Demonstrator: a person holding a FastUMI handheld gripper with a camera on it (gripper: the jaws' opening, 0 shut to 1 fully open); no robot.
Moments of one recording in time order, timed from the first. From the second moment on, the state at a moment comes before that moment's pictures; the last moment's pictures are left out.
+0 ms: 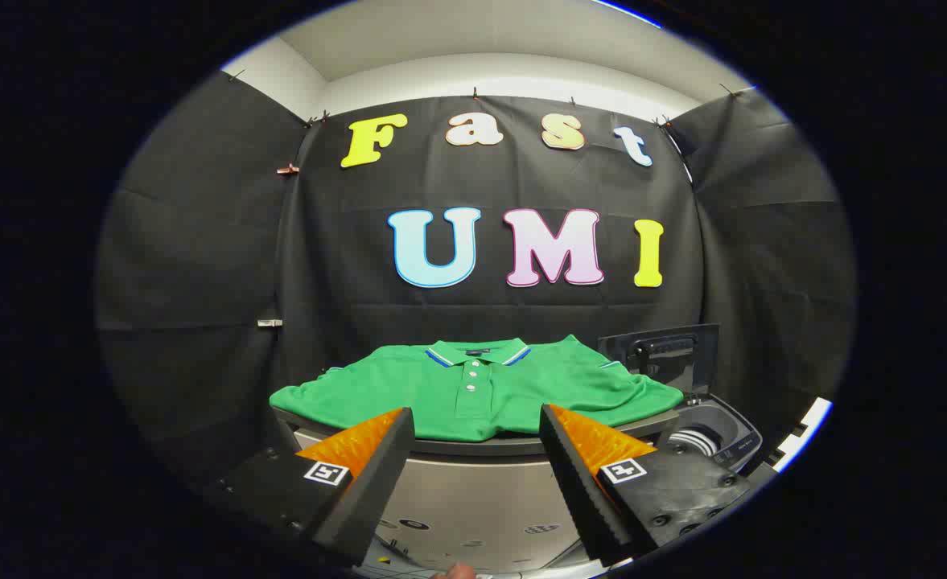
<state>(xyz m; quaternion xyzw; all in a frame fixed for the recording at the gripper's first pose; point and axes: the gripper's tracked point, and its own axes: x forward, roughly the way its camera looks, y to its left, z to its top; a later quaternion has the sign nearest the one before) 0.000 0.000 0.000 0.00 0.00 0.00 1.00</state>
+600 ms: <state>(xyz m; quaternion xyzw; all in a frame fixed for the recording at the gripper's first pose) -0.001 0.001 -0.003 0.00 0.01 0.00 1.00</state>
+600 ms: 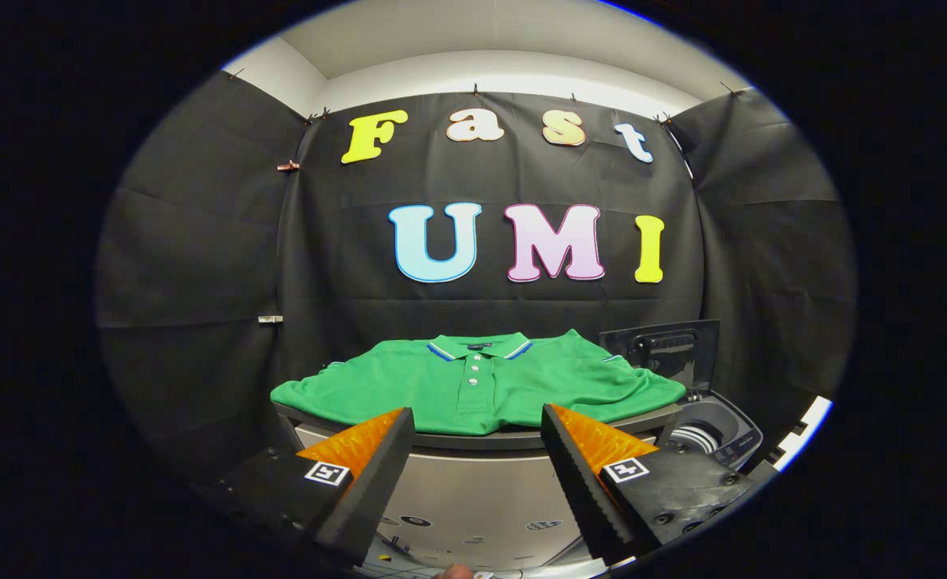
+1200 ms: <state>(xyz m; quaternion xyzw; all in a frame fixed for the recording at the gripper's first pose) 0.011 0.006 0.014 0.01 0.01 0.01 1.00</state>
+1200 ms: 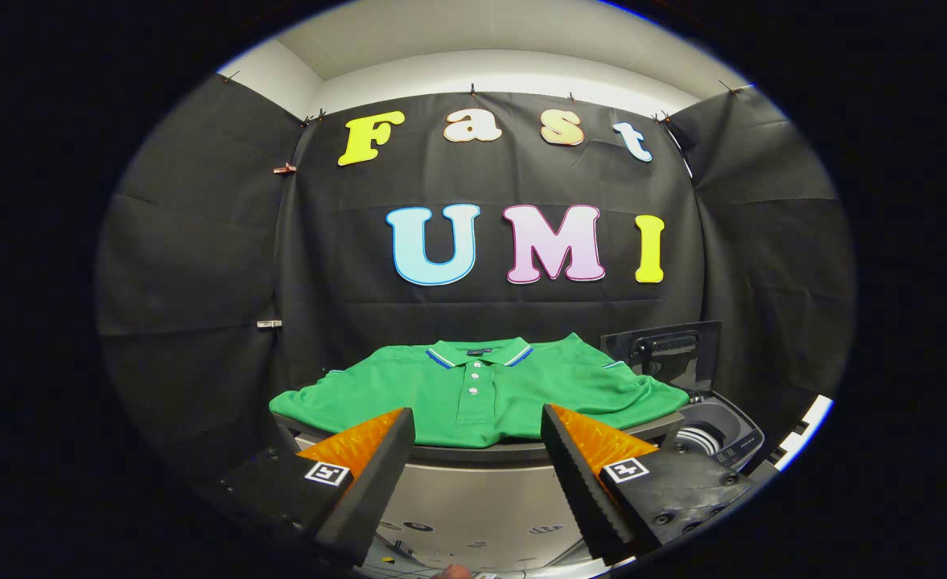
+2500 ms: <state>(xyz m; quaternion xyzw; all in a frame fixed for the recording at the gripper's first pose) 0.191 0.003 0.023 0.01 0.24 -0.01 0.97</state>
